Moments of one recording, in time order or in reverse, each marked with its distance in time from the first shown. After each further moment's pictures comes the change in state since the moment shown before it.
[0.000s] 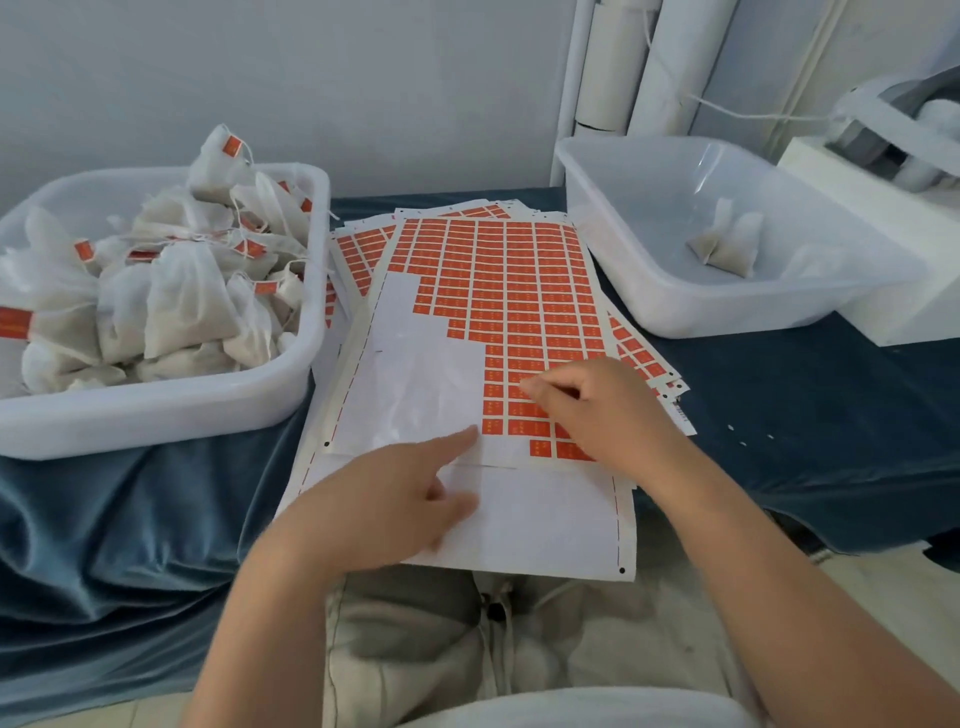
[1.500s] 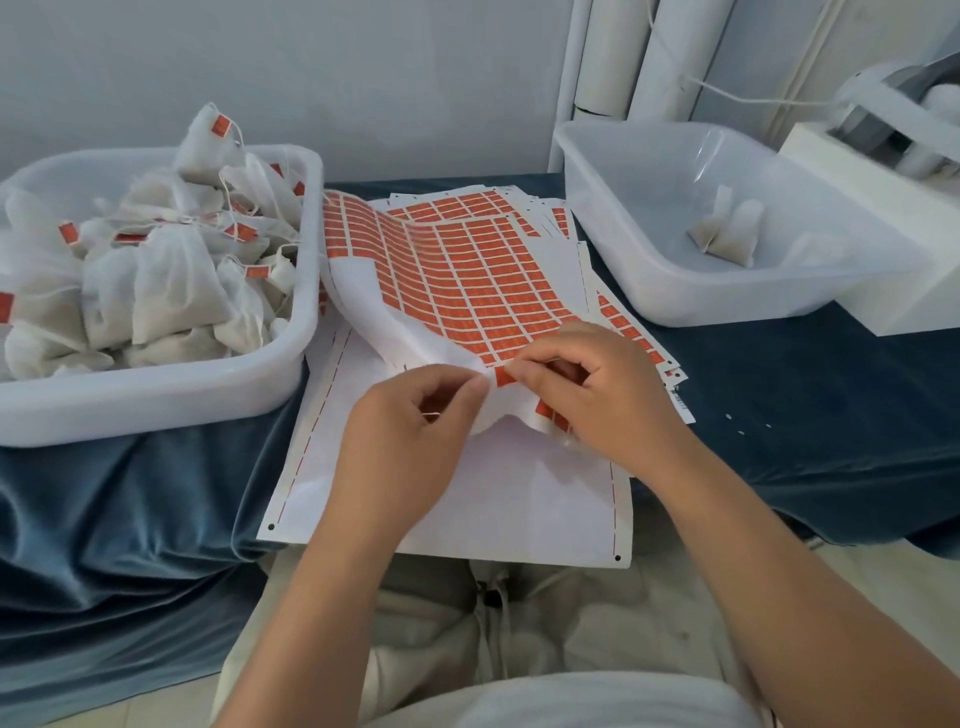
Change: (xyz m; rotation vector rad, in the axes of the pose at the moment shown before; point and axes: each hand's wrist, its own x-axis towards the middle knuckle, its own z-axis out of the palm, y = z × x) left_hand 0.008 0.032 0.014 -0.486 0.727 0.157; right_hand -0.014 -0.028 -0.008 0.073 0.202 -0.320
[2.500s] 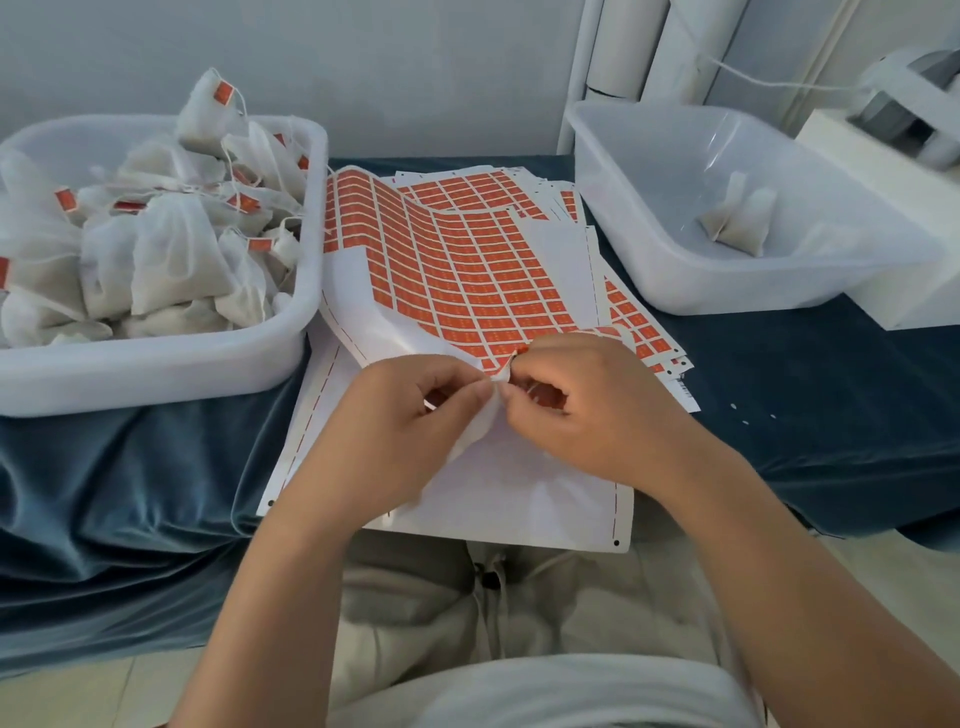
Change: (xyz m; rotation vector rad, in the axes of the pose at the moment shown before) left_hand -0.001 0.004 -0.023 0.054 -0.226 0.129; right_hand -0.010 -0.024 0.000 -0.261 -0.181 -0.186
